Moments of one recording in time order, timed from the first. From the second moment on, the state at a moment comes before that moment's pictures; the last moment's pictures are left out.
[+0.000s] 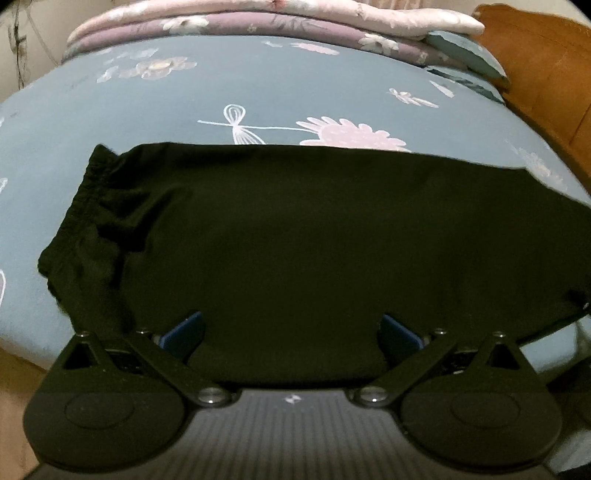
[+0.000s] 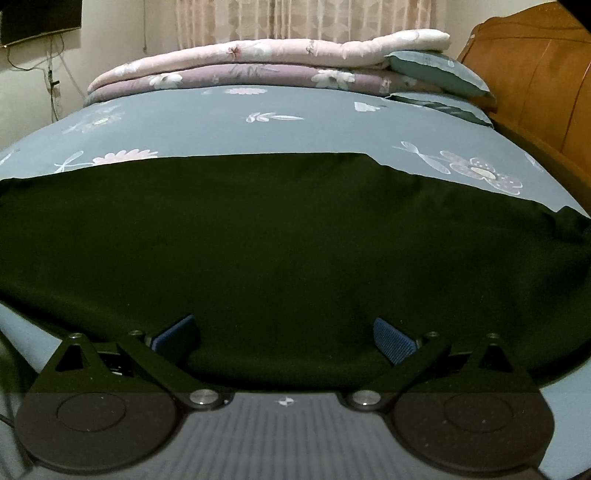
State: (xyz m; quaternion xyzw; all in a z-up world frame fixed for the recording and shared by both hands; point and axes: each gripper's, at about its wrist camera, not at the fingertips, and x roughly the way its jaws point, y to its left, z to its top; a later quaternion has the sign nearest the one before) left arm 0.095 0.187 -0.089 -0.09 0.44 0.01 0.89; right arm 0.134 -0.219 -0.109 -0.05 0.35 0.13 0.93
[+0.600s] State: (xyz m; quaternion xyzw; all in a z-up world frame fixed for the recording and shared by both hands) left arm 0.038 0.346 -0.062 -0.39 0.30 0.03 0.87; right arm 0.142 -0.211 -0.101 -0.06 0.38 0.12 0.92
